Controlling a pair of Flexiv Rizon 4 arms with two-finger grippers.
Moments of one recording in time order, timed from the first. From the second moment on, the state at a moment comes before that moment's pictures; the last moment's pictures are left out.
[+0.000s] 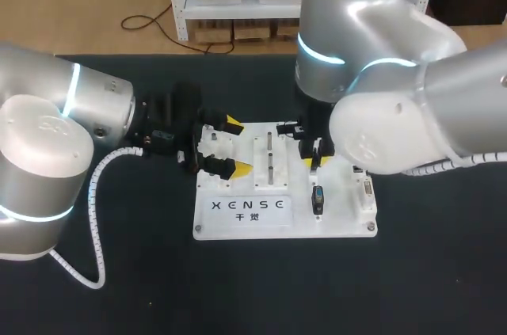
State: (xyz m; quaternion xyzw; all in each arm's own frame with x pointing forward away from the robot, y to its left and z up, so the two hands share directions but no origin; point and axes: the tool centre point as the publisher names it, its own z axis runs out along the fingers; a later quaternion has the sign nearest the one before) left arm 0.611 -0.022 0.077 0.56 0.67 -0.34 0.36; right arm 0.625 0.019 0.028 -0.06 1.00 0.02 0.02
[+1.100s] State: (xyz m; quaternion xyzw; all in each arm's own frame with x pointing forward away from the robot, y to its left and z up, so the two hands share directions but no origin) left arm 0.611 -0.022 0.078 0.56 0.67 -0.34 0.36; right arm 0.621 -0.048 0.045 -0.02 1.00 0.01 -0.01
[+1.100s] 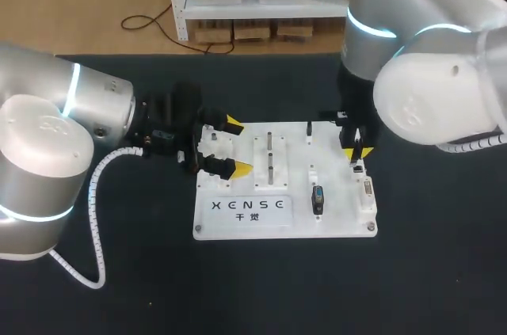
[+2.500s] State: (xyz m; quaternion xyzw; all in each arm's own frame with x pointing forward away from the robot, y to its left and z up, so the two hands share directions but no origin) left arm 0.611 -0.022 0.078 0.56 0.67 -0.34 0.36; right arm 0.623 -0.056 0.034 -0.02 1.00 0.00 -0.02
